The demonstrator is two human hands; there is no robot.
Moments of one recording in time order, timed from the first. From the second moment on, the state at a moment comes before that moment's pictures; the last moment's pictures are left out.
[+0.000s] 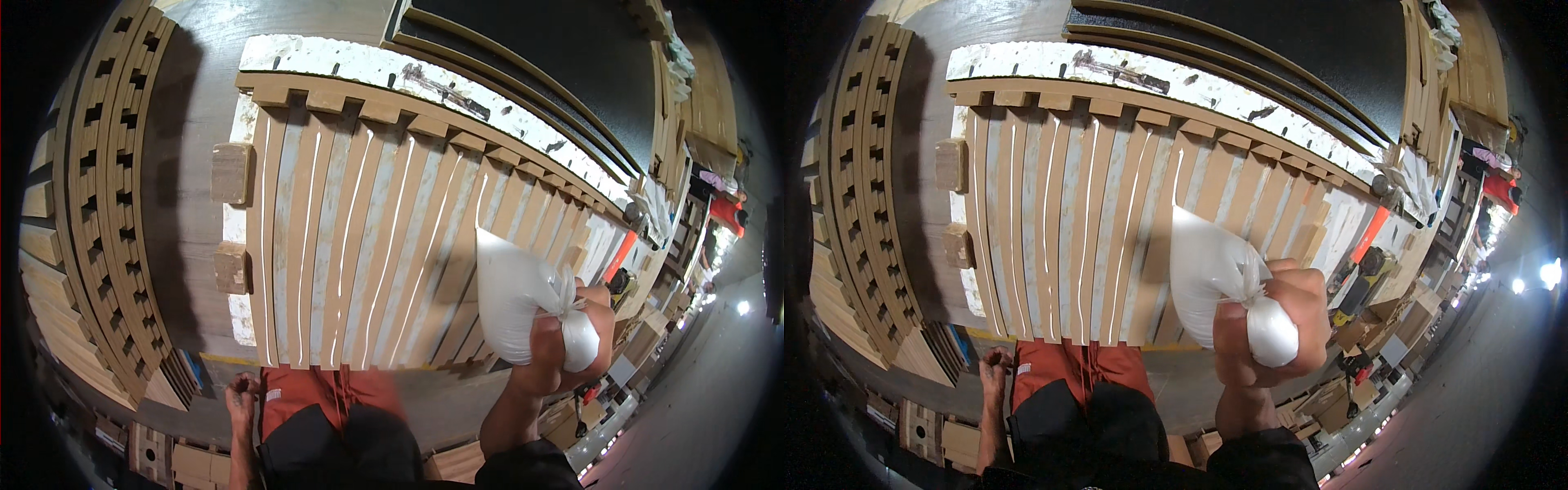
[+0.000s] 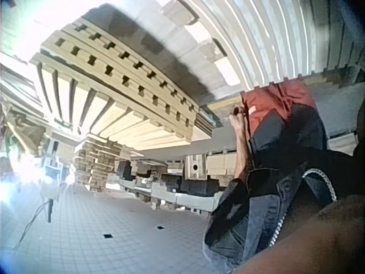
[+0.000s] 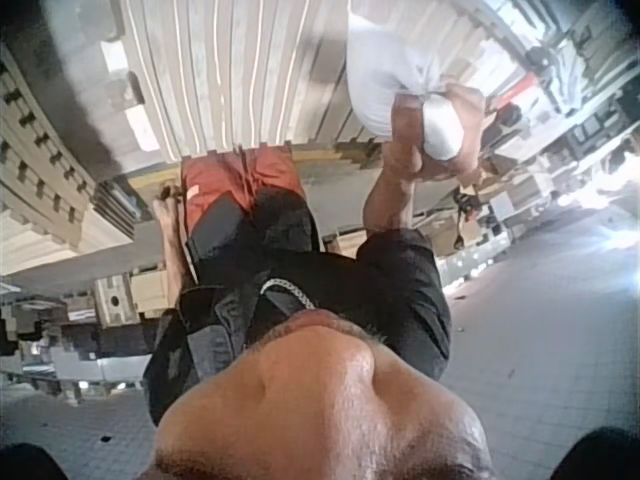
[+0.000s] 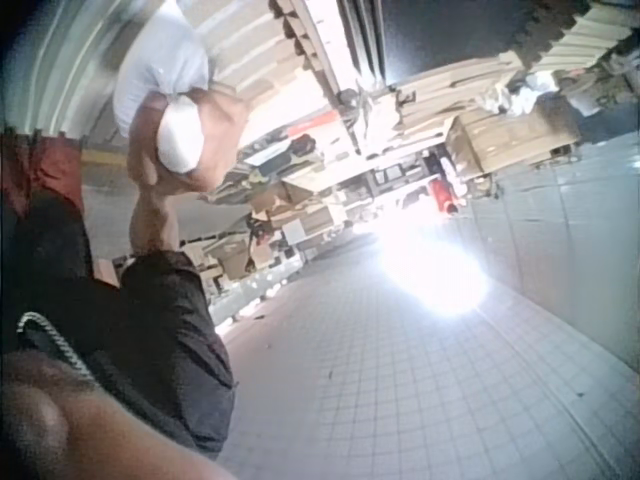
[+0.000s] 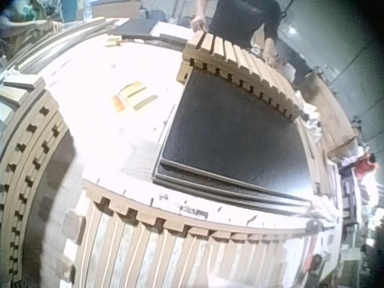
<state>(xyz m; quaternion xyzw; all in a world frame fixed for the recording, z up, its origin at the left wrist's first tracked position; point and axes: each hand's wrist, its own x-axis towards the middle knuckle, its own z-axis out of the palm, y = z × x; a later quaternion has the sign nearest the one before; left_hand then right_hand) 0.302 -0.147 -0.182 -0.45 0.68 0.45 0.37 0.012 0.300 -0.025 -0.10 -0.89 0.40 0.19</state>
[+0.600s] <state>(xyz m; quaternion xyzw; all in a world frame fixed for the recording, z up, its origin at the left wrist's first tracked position) 0.285 -0.131 -0.171 -0.42 0.68 0.50 0.34 0.084 0.299 -0.010 -0.12 -0.90 0.41 0.13</state>
